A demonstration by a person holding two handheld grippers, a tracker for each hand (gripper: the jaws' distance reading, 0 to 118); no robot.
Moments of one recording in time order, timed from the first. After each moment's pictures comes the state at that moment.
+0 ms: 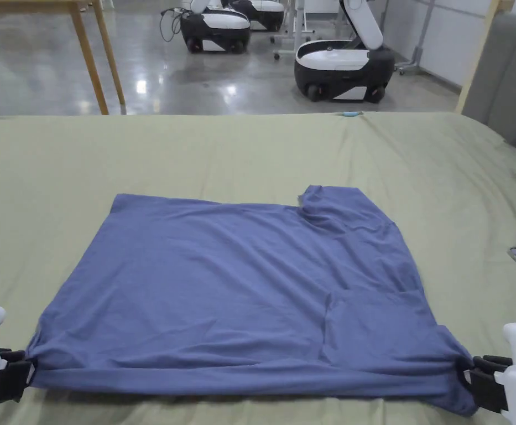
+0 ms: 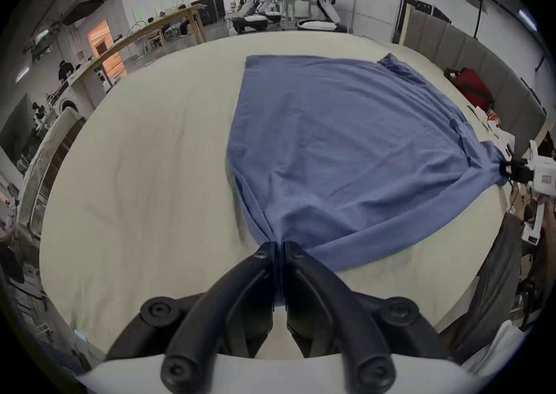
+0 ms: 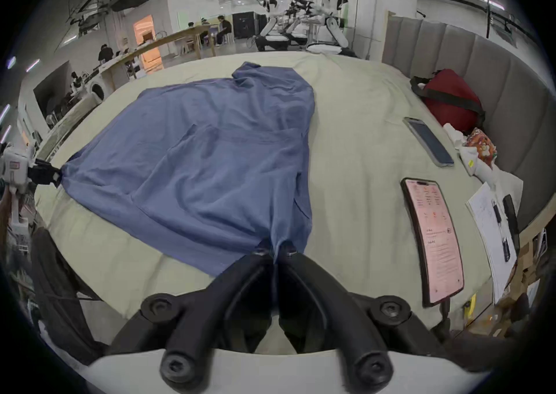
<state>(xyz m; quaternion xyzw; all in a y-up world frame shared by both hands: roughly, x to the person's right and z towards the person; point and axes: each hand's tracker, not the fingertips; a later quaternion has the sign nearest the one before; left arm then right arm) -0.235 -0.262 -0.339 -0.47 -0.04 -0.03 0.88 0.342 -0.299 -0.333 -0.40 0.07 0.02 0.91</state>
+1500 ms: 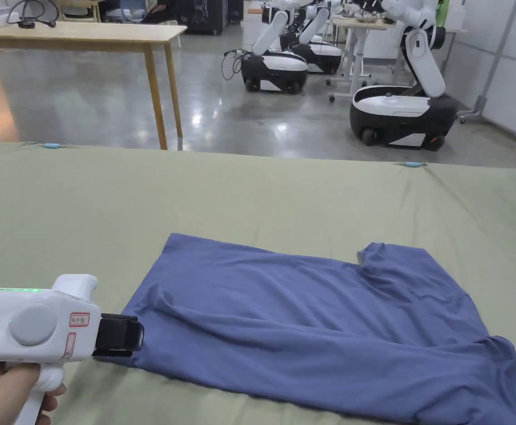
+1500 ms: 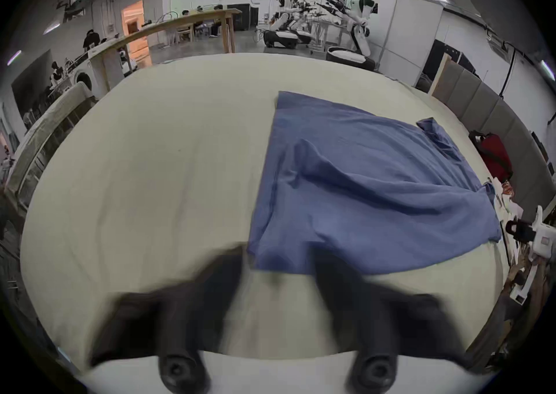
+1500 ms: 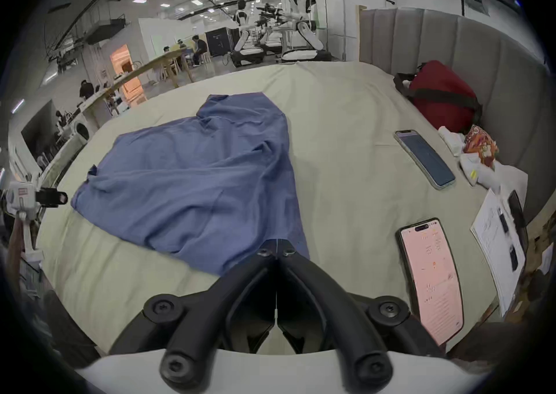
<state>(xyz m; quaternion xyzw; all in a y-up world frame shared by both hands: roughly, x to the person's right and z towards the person) -0.250 -0.278 -0.468 -0.45 0.01 0.06 0.89 0.355 -0.296 -0.412 -0.40 0.03 -0.04 0.92</state>
